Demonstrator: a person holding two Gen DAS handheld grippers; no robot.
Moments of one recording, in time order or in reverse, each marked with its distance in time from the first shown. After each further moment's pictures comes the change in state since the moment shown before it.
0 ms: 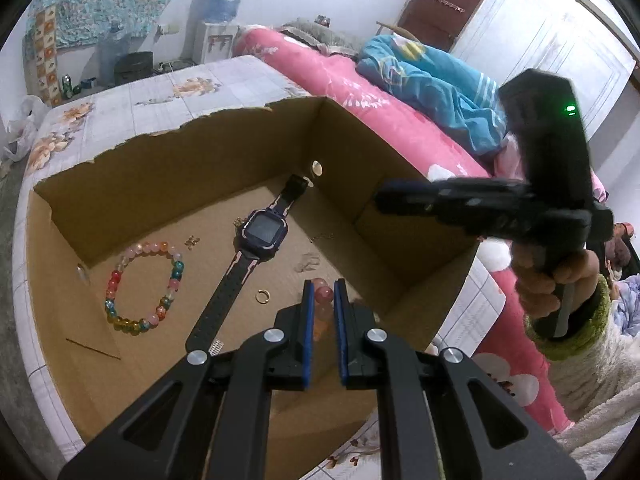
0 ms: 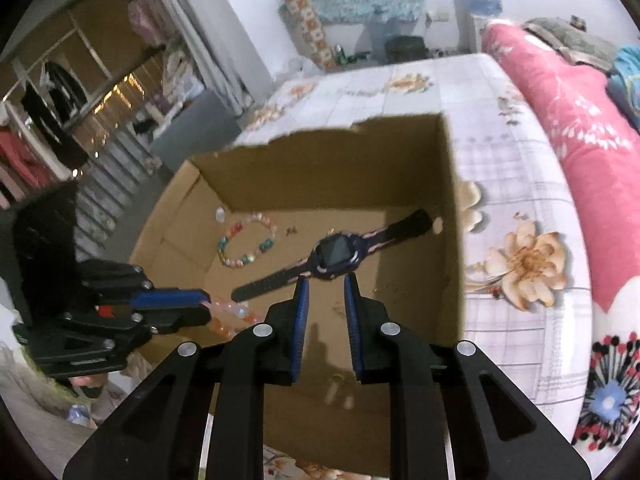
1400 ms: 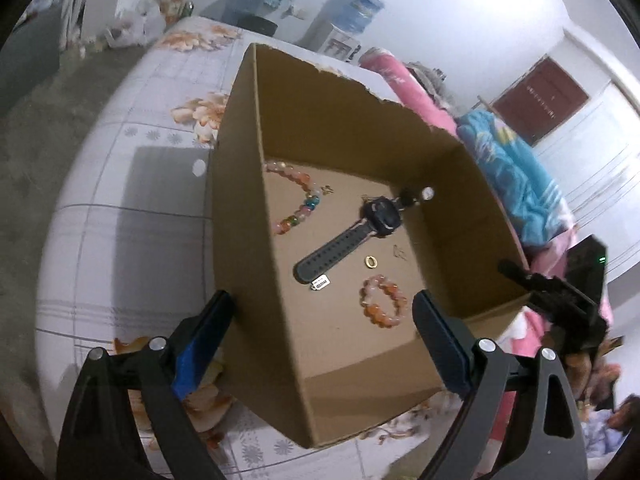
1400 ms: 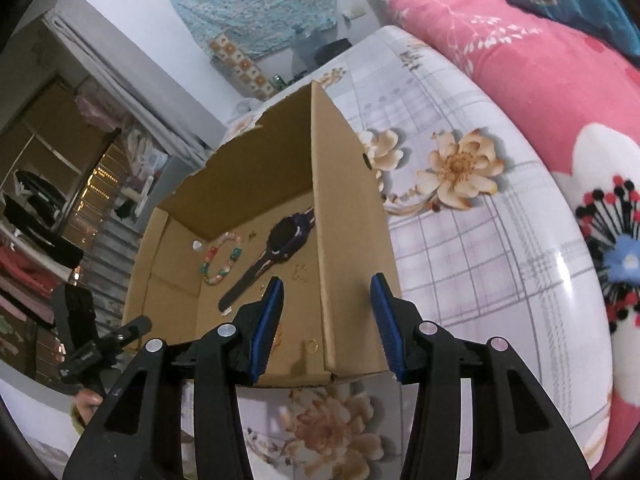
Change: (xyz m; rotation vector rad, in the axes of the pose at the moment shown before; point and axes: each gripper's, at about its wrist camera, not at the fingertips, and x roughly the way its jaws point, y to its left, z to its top) left arm -0.039 0.077 -0.082 -0.453 -0.125 0.102; right arm -0.015 -0.041 -0.062 0.330 -0.064 0.001
